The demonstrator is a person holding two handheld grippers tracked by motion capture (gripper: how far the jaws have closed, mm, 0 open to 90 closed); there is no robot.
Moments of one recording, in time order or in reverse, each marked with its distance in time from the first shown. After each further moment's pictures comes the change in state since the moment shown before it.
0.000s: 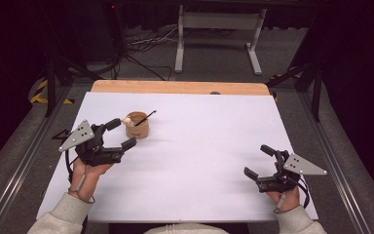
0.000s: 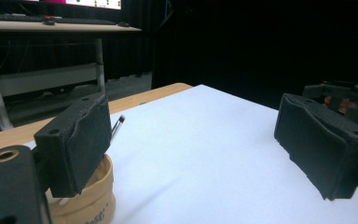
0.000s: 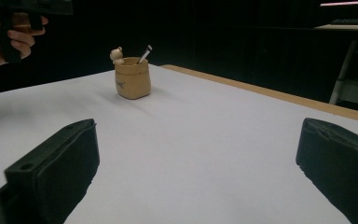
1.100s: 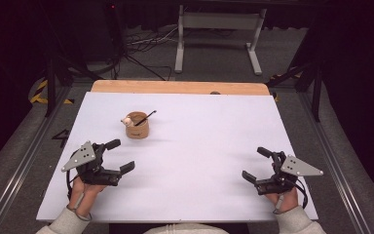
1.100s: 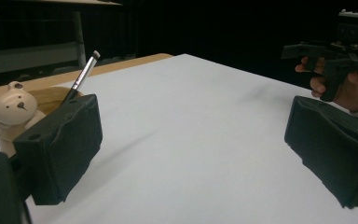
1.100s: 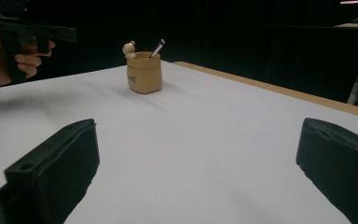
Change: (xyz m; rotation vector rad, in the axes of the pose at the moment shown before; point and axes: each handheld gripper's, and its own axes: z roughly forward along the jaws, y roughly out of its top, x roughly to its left) left arm -0.007 -0.052 -0.013 0.061 -0.066 0.002; right arm 0.000 -0.009 0.004 0.002 0.053 -0.014
